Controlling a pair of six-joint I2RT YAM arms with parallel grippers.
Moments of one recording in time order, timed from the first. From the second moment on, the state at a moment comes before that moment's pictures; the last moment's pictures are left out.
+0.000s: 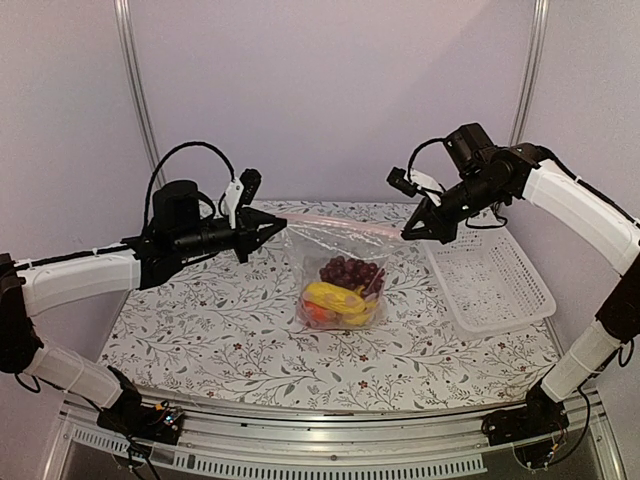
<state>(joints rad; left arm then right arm) -0.60 1.33 0.86 0.32 0.44 0.06 0.53 1.57 1.61 -1.00 -0.43 -0.51</state>
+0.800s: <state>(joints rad) -0.57 1.43 0.91 0.35 0.46 0.03 0.45 1.57 1.69 -1.05 -0.52 -0.49</state>
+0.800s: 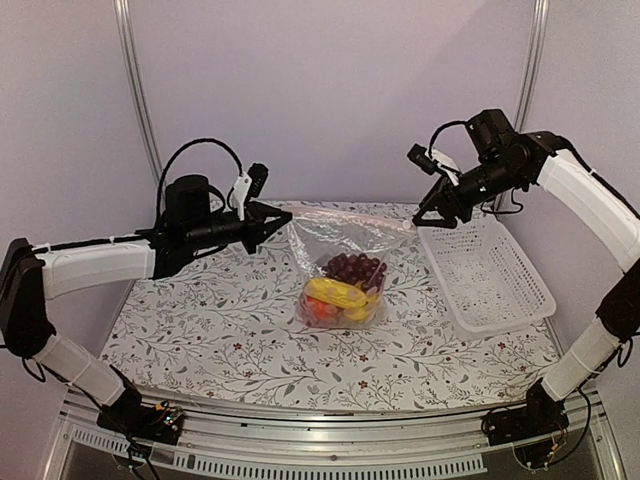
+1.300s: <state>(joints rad) -0.57 1.61 1.10 0.37 0.38 -0.01 0.21 1.43 1.35 -0.87 -0.66 -0.45</state>
